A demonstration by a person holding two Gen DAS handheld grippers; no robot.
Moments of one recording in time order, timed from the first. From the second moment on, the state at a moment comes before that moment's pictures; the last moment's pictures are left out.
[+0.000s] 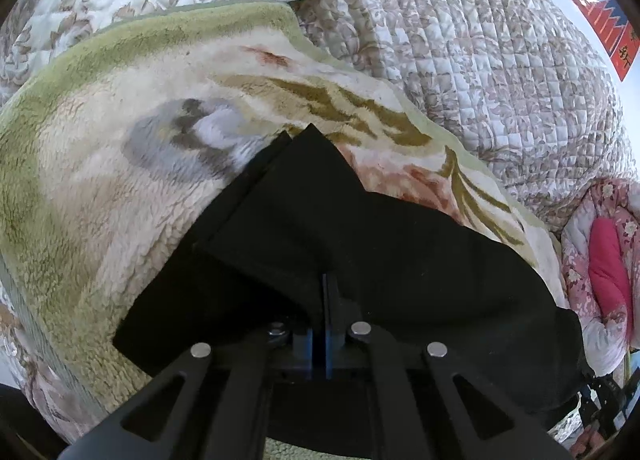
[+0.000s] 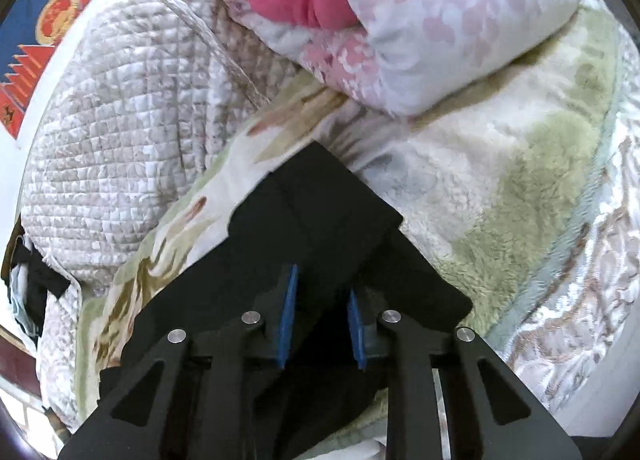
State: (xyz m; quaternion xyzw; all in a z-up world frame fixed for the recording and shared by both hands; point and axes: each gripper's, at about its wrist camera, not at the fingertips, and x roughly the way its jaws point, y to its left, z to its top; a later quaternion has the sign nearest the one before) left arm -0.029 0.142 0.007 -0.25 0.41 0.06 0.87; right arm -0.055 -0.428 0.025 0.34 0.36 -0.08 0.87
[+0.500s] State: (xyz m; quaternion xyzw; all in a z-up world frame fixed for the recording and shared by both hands) left arm -0.062 0.155 0.018 -0.26 0.41 0.06 0.87; right arm -0.087 -0.430 0.027 0.34 0.37 -0.09 0.86
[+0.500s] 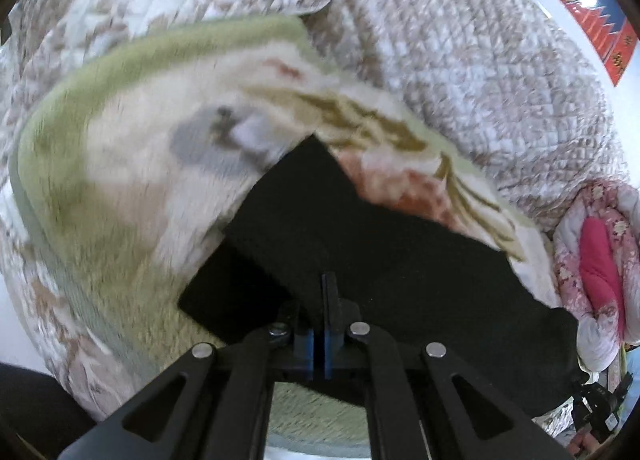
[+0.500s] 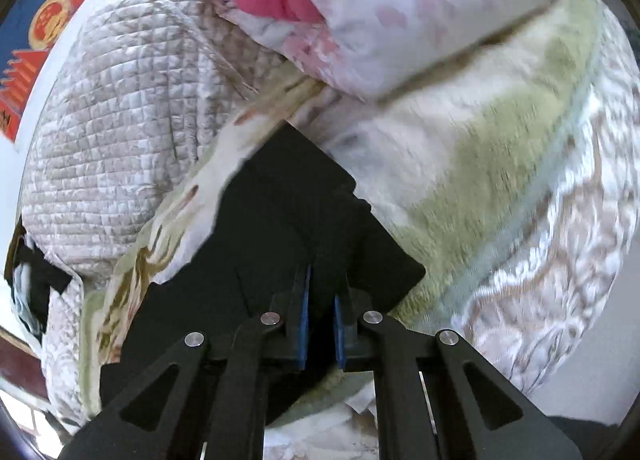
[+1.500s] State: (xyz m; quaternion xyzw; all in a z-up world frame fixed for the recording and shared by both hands) left arm -0.065 0.143 0.067 -0.17 0.36 0.09 0.91; right arm -0.076 -0.372 0.032 0.16 0.44 -0.08 0.88
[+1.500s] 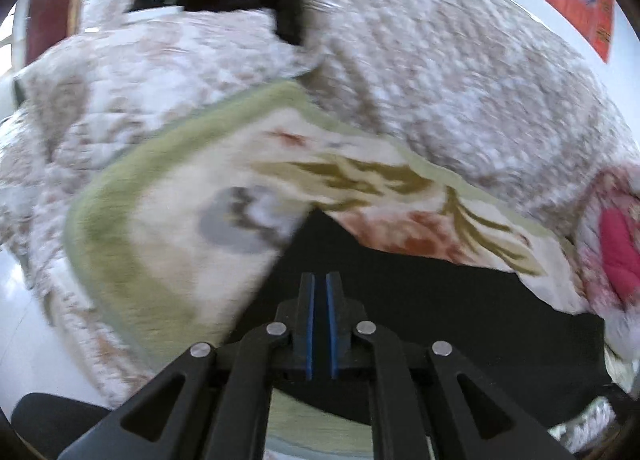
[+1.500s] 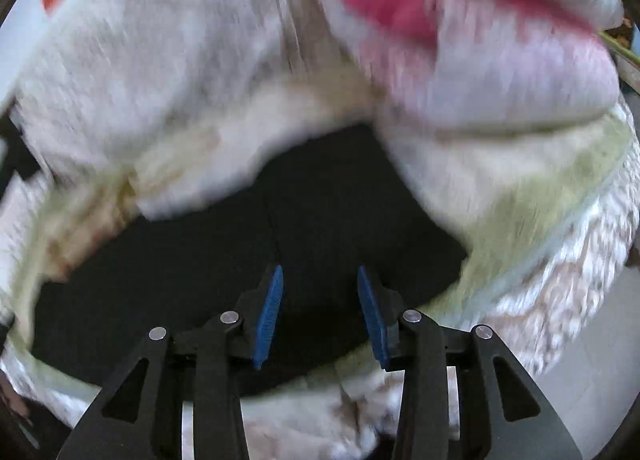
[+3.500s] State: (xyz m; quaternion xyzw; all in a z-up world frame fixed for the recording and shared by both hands) left arm -0.051 0.012 0.014 -0.05 0.41 -0.06 0.91; right arm -0.064 -0.230 -0.001 -0.05 0.39 0.09 0.92
